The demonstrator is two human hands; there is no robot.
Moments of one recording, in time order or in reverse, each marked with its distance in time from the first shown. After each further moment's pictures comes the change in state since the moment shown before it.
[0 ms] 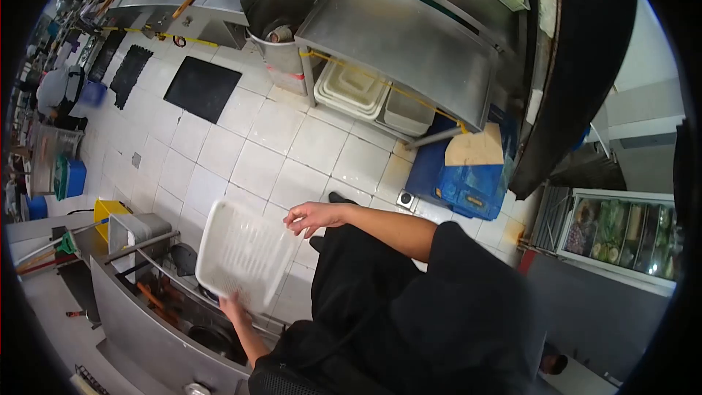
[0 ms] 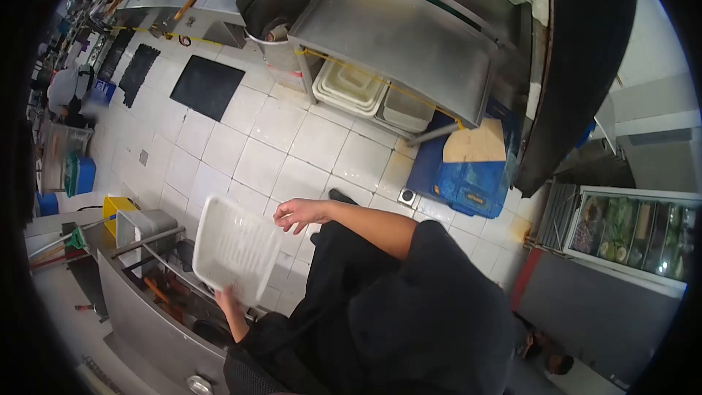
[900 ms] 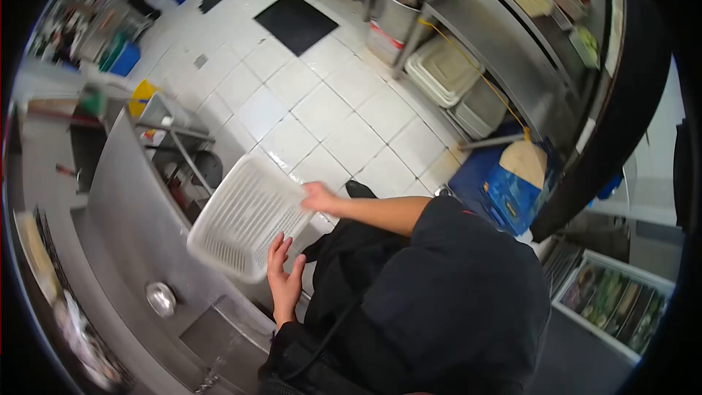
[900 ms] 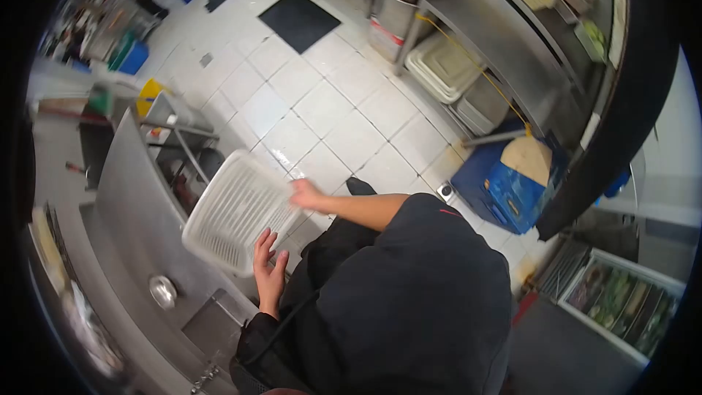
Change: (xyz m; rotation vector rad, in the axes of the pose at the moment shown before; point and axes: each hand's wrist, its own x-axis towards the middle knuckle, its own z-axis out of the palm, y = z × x) left_hand -0.216 0.028 -0.089 0.269 -0.174 0.455; right_hand 0.098 0.115 0.258 -0.177 0.139 0.001
